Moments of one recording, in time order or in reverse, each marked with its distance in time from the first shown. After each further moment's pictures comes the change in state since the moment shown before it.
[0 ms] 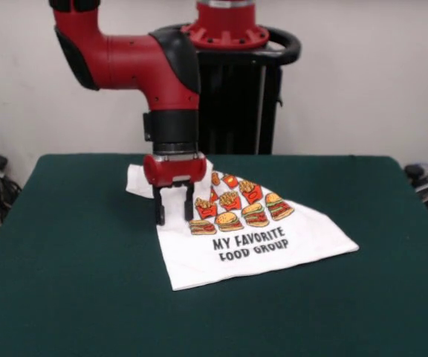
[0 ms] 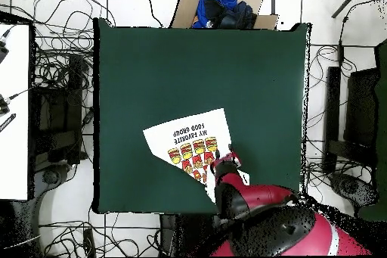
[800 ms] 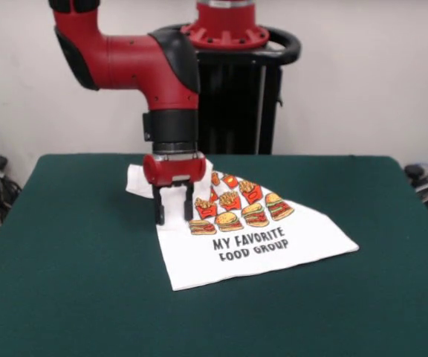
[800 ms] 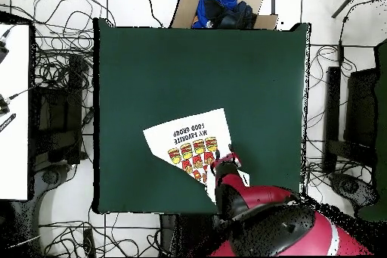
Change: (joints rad) arm -0.001 0.005 -0.005 0.000 -0.007 -0.018 0.000
